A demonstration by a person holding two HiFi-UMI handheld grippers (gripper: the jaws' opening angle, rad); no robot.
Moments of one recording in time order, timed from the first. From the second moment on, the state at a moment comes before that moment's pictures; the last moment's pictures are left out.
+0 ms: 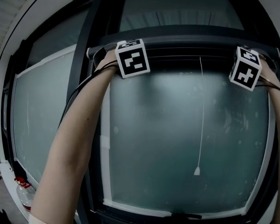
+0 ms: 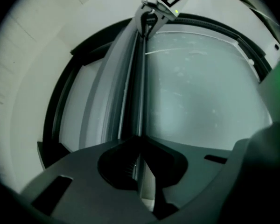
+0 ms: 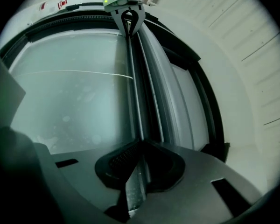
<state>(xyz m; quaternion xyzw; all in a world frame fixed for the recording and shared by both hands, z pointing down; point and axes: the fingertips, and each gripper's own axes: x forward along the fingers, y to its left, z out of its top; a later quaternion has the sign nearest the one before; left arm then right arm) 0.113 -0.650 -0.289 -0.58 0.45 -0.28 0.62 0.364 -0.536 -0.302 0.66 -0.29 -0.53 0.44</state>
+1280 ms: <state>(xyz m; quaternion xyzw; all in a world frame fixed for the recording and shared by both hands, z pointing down) 0.118 -0.488 0.467 -0.90 0.42 0.09 -0.02 0.345 -0.390 0.456 0.72 -0.69 0.03 -0.08</state>
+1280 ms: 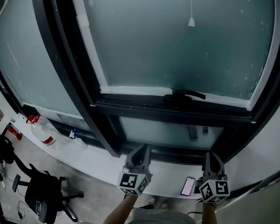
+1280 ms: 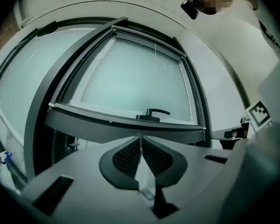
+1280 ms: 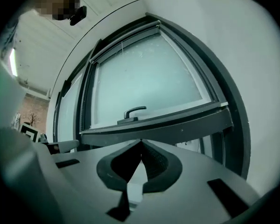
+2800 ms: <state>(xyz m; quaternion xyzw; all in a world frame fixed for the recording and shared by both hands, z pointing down) -0.033 -0.137 0.390 -0.92 0.37 0.16 -0.01 0.056 -0.094 0.381 0.66 -0.75 -0.09 0.00</state>
